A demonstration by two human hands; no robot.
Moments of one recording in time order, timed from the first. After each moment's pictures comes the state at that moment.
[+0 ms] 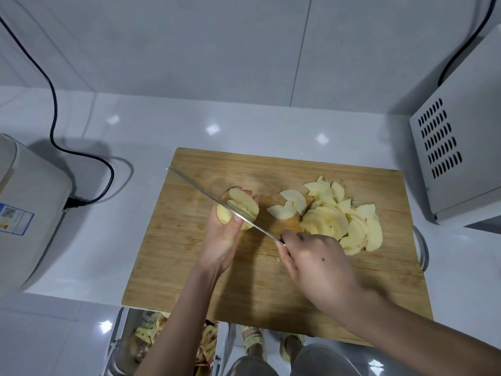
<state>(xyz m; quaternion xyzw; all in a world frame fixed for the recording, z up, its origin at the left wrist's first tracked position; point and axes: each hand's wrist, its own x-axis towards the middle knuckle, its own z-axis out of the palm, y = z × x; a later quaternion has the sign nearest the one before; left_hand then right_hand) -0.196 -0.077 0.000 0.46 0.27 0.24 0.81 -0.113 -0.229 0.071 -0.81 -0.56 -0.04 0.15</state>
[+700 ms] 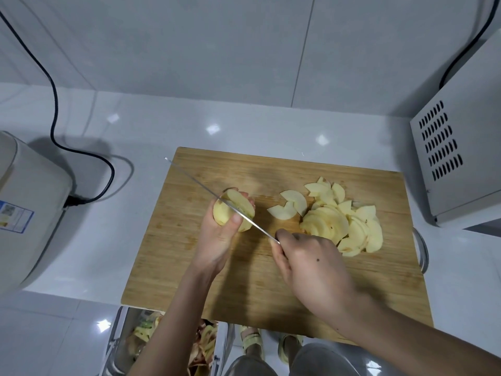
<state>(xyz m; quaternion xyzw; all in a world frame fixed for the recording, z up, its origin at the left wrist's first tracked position) -0.204 -0.074 0.010 0.51 0.26 0.26 0.78 -0.123 -0.222 0.093 -0.82 -0.55 0.04 0.14</state>
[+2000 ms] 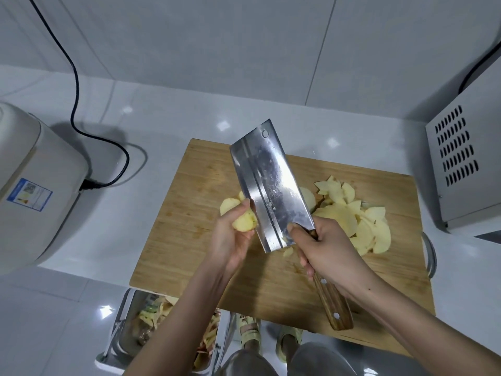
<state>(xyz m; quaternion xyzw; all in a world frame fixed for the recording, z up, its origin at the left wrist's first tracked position) -0.201 -0.094 0.025 0.22 0.37 0.27 0.86 -0.112 -0.220 0.092 -0.77 -0.22 0.42 0.43</state>
